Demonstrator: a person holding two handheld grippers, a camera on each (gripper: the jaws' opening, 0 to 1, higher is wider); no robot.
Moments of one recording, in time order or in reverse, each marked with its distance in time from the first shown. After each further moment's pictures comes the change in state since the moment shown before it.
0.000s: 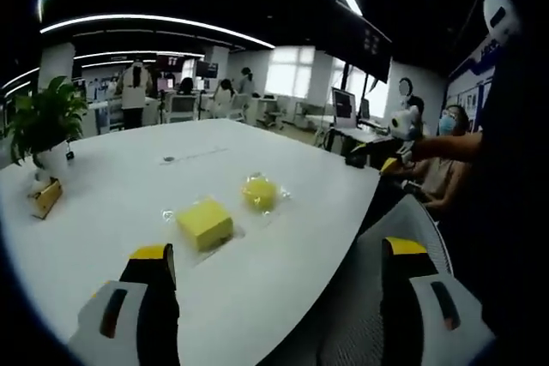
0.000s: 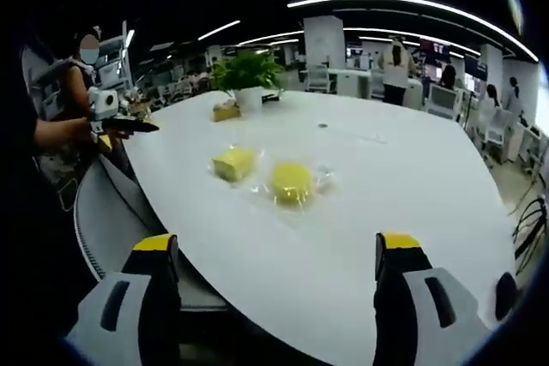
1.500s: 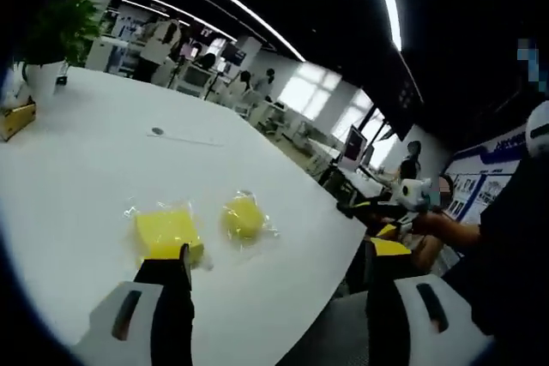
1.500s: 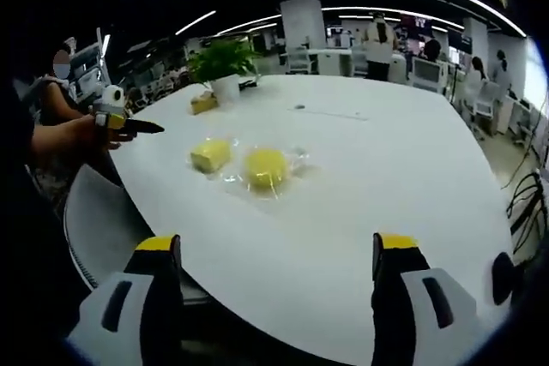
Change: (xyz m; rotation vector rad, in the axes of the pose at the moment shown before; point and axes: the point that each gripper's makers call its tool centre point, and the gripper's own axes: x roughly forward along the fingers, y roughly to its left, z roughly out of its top) left arm 0.090 0.023 0.046 -0.404 -0.063 -0.090; right arm -0.005 -0.040 -0.010 0.083 0.066 -0.072
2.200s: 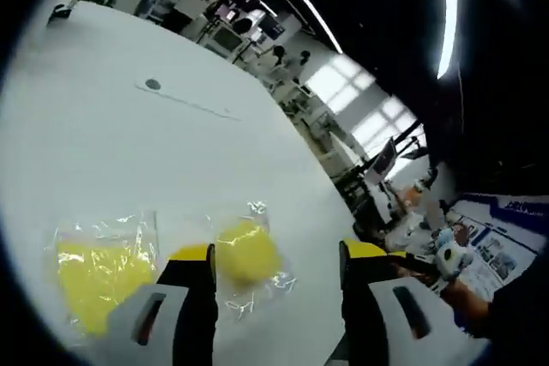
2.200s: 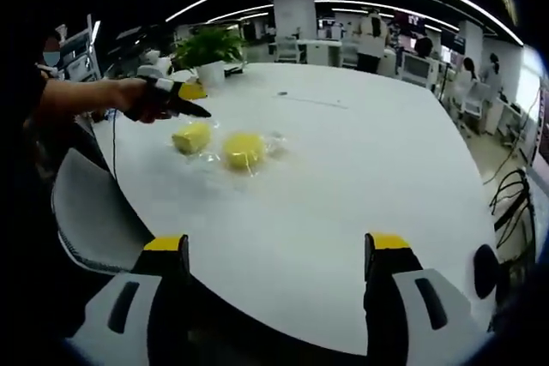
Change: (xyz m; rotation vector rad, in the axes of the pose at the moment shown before) left arm 0.155 0.061 -0.005 -0.314 0.141 0.129; right arm -0.015 -0.025 -0.030 -0.018 0.088 -0.063
